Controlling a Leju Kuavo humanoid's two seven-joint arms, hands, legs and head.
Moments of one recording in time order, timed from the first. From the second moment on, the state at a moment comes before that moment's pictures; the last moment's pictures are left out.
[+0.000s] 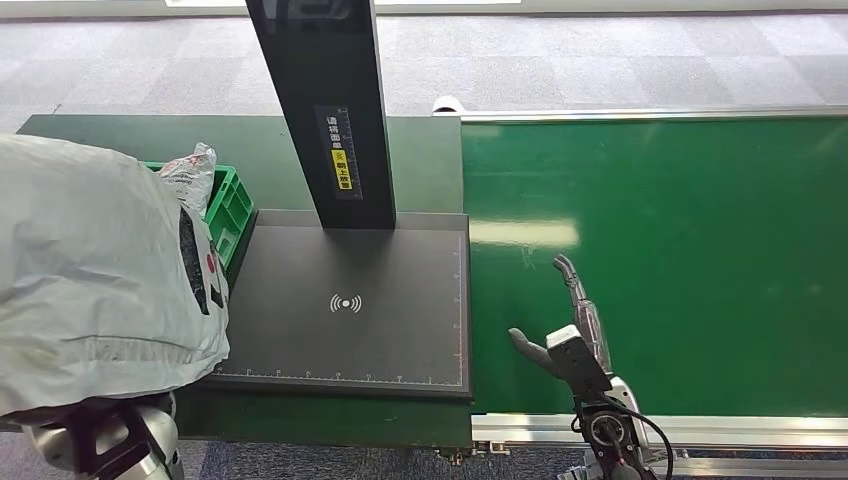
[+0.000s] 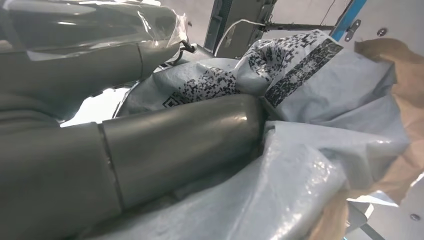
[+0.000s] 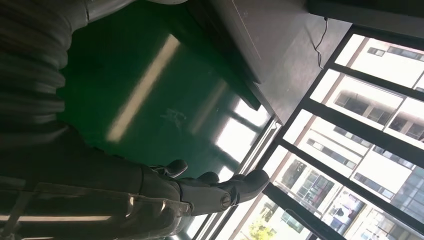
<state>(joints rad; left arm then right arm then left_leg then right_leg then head) -0.14 -0.22 -0.13 -2.04 -0.83 0.70 -0.70 -0.17 0.02 0.09 -1.09 0.42 -0.14 -0.61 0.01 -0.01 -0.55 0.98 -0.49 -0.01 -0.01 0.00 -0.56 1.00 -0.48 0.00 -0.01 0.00</state>
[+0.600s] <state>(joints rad) -0.32 -0.18 0.01 -2.03 -1.19 0.70 -0.70 -0.13 0.01 0.09 -1.11 0.43 -0.15 -0.62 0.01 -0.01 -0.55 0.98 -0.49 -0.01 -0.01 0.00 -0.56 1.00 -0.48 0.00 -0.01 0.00</state>
